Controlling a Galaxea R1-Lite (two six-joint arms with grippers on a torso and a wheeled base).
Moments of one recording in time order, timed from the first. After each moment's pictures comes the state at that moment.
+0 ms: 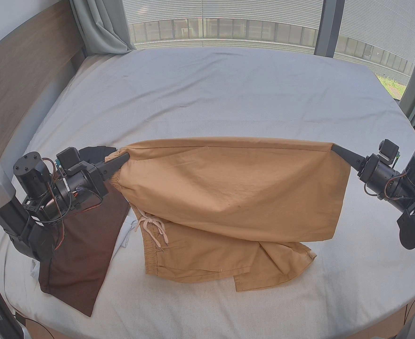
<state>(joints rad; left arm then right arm) -0.09 1.99 -0.59 -1.55 -0.66 -0.39 0.03 1.85 -0.51 -1.54 0.71 0.64</state>
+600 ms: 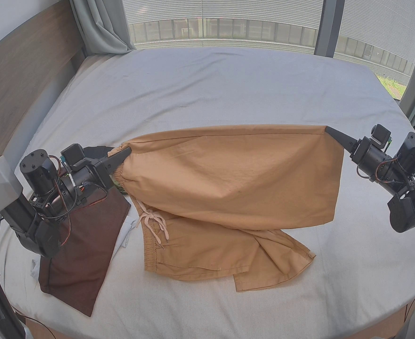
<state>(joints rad) -0.10 2.03 -0.65 -1.55 -0.57 -0.40 0.04 1.95 -0.70 -1.54 0.71 0.67</state>
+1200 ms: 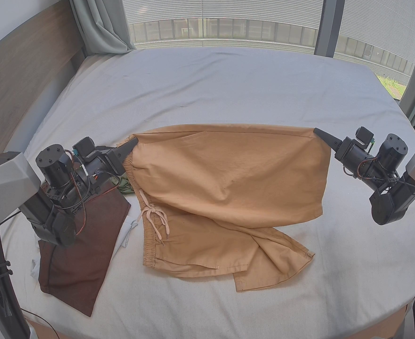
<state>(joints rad) -0.13 2.16 -0.82 -1.55 -0.48 -0.49 0.04 2.15 -0.90 -1.54 0.66 0.67</state>
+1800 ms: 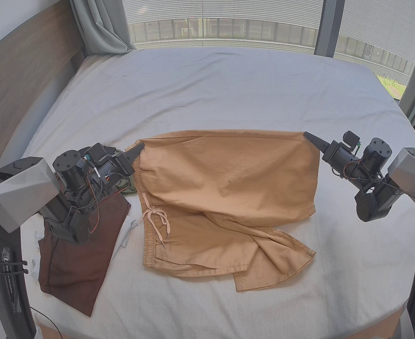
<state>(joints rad) -0.14 2.31 -0.97 -1.55 -0.44 -0.58 0.04 2.33 -1.09 -1.54 0.66 0.69</state>
